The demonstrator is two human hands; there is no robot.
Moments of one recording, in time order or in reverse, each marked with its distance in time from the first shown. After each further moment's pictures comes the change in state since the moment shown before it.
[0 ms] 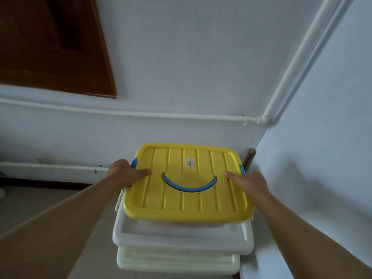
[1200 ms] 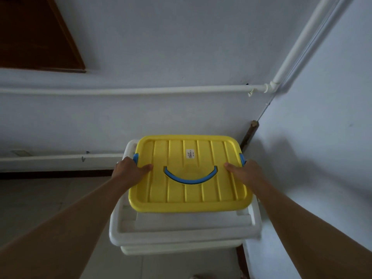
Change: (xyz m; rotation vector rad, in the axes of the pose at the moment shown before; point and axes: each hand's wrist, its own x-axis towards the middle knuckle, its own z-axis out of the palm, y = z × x) left_hand 0.068 0.001 0.068 0.074 -0.130 -0.005; right_hand 0.069 0.025 0.051 -0.110 -0.057 0.101
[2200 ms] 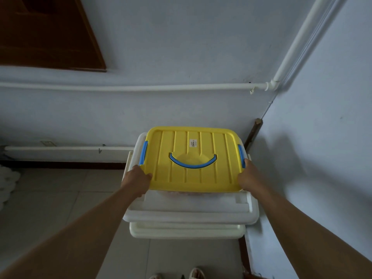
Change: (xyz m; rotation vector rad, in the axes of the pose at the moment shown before) left_hand -0.077 -0.021 0.015 -0.087 -0.056 -0.141; right_hand -0.044 0.031 -0.007 -0.191 -0.060 -0.101
